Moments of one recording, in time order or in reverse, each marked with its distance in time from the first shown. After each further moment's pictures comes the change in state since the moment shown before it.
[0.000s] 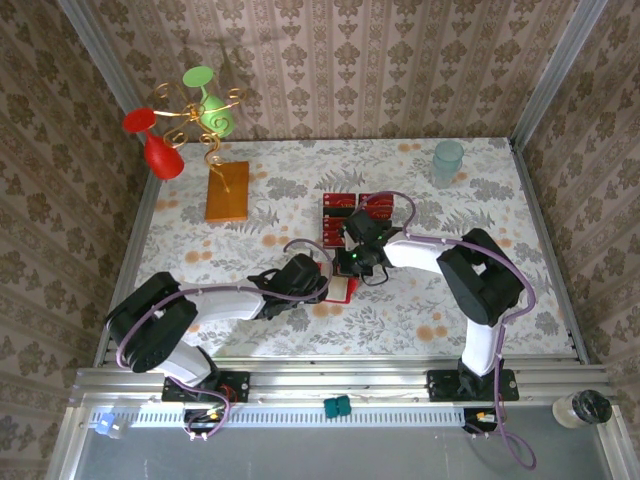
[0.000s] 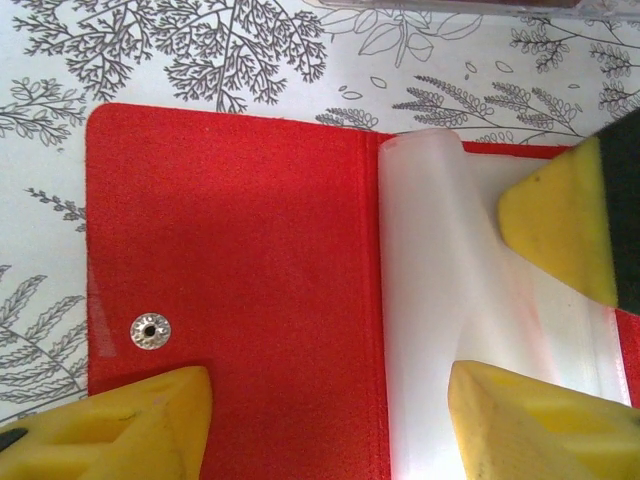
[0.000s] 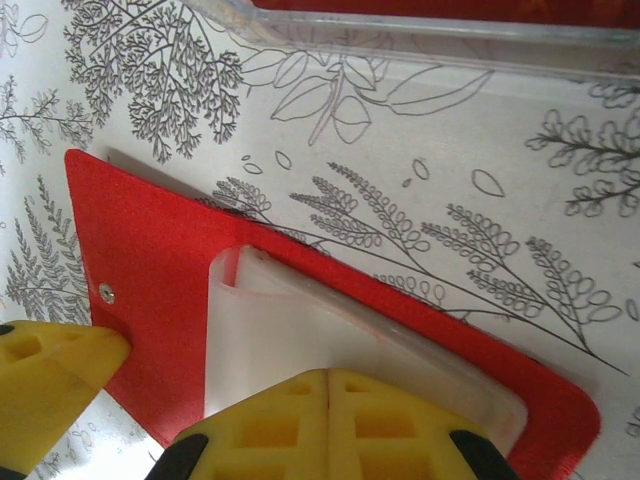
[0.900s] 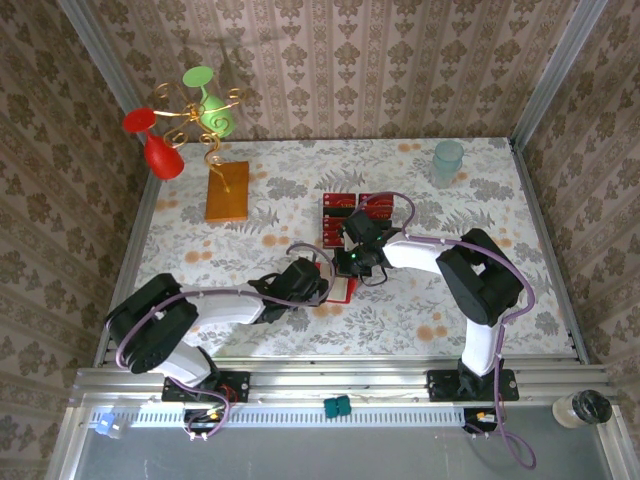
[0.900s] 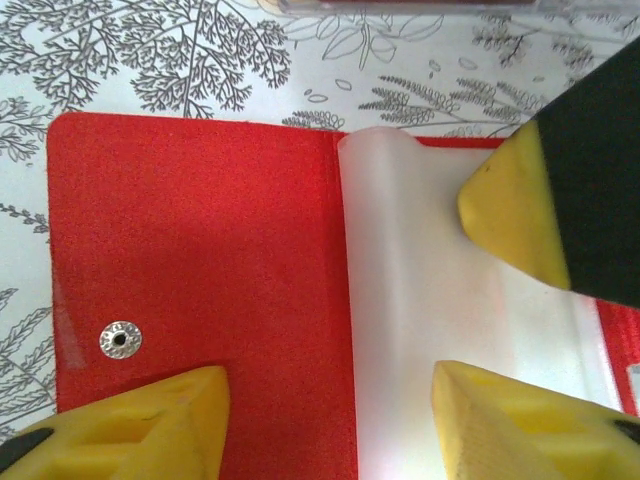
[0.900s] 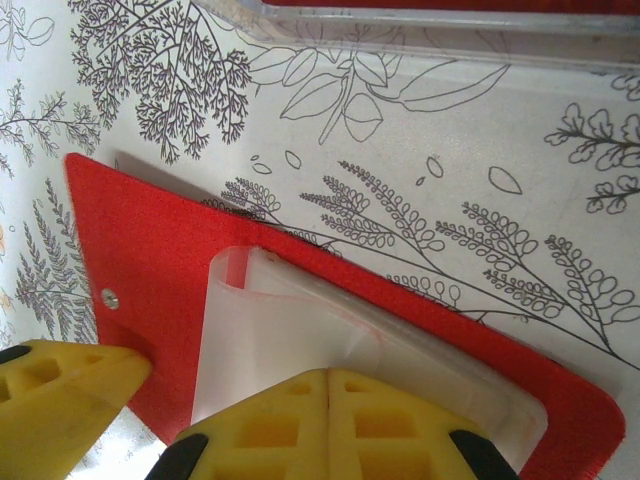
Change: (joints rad) left arm -0.024 0.002 -0.034 0.072 -0.019 0.041; right arm 0.004 0.001 0.000 0.008 -0.005 0.023
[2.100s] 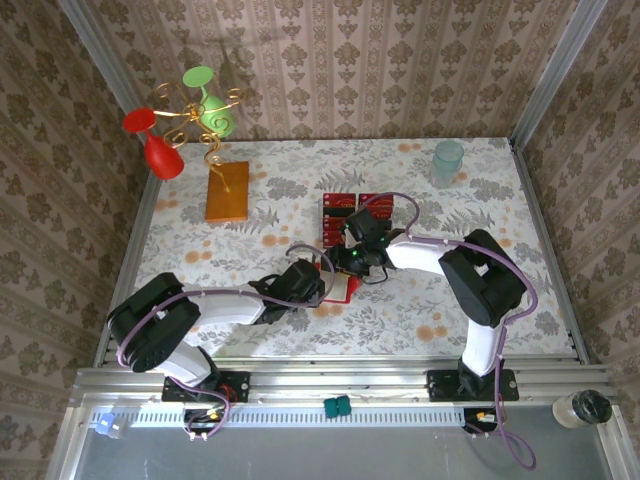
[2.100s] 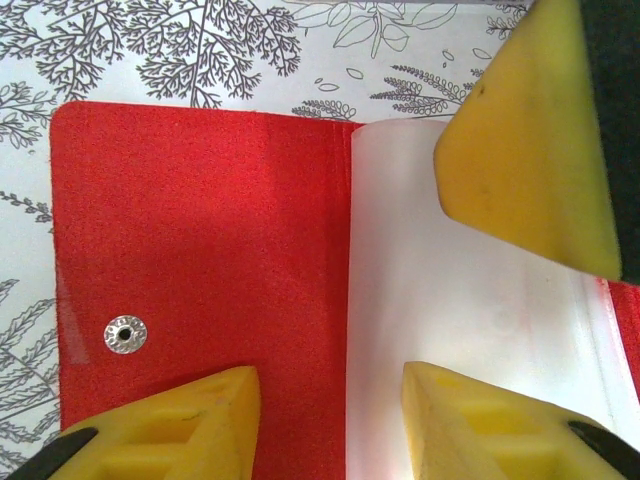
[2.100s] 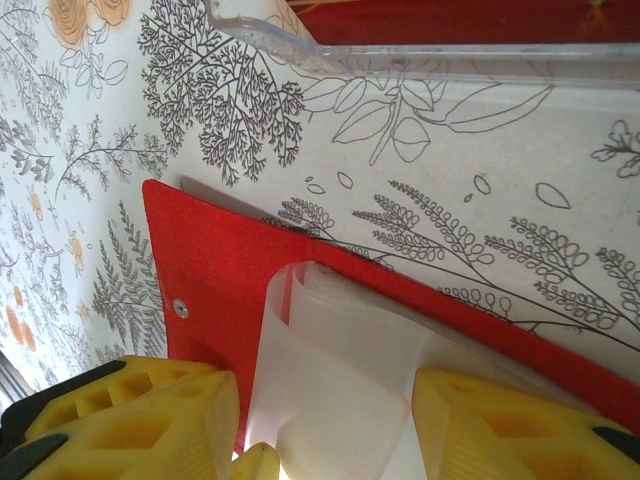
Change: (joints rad) left arm 0.000 0.003 -0.011 0.013 -0.004 -0.008; right arm -0.014 -0.015 -0.029 0.094 -0.066 0.091
